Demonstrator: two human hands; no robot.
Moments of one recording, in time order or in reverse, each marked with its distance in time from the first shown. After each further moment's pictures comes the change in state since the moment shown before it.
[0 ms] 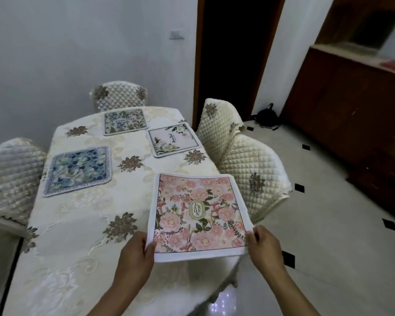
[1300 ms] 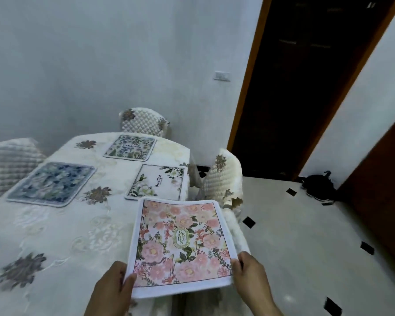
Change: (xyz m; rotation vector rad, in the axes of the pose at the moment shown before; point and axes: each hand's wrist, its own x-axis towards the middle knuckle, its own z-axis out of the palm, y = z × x) left_hand 0.161 0.260 0.213 -0.059 0.298 -0.407; right_hand 0.446 0.032 -0.099 -0.119 -0.389 -0.400
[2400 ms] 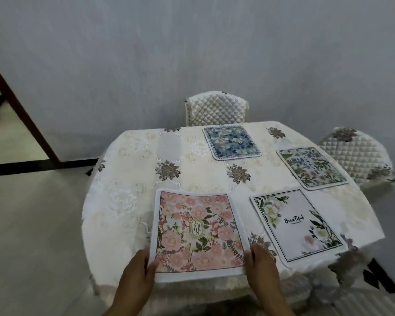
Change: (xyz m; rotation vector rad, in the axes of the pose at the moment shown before) left_hand -0.017 -0.016 0.145 -0.182 0.793 -0.763; right_hand 0.236 -0.114 0.181 -0.195 -0.683 -0.994
